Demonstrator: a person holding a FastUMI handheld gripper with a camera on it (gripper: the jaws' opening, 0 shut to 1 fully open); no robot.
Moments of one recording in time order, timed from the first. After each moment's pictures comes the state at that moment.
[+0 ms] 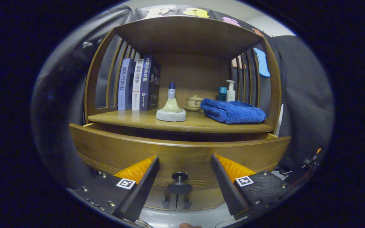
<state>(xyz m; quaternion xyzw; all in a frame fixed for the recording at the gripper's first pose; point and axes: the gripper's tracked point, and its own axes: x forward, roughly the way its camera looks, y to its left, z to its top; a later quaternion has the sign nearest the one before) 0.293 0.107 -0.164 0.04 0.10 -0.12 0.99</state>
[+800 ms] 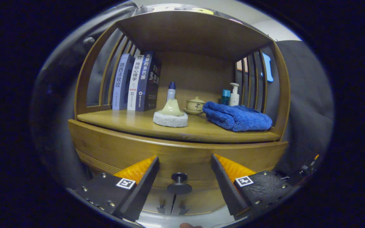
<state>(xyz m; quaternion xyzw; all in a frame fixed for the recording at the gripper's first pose) 0.329 0.104 -0.162 0.03 0.10 -0.12 0.99</state>
